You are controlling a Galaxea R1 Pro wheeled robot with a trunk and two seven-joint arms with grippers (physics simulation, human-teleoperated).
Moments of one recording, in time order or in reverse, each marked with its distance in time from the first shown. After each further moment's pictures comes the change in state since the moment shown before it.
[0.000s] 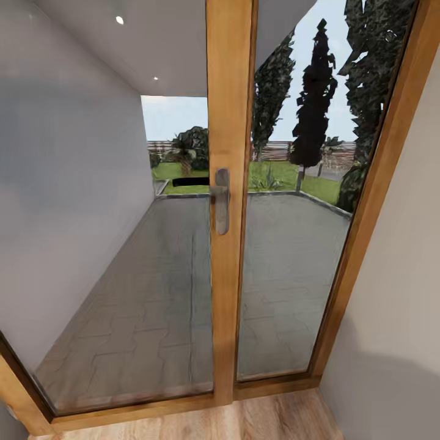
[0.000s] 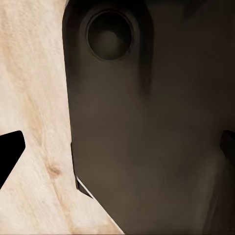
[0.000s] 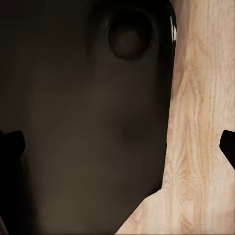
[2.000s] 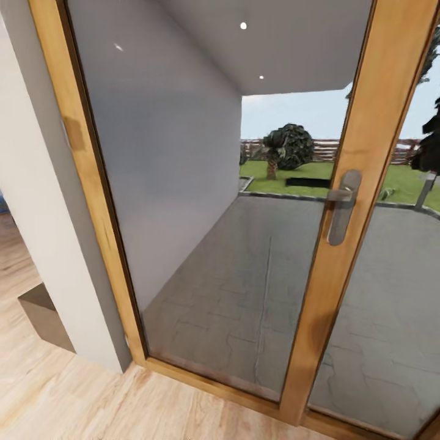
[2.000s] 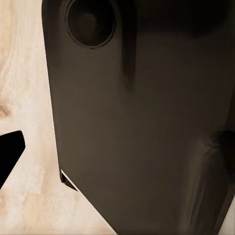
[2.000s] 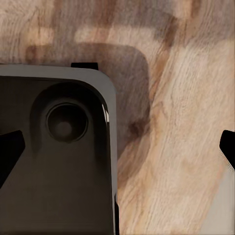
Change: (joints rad) left arm 0.036 -0.020 0.007 -0.037 0.001 -0.004 -0.003; right arm 0.000 -0.048 0.001 -0.019 -0.003 -0.240 -0.079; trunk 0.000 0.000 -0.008
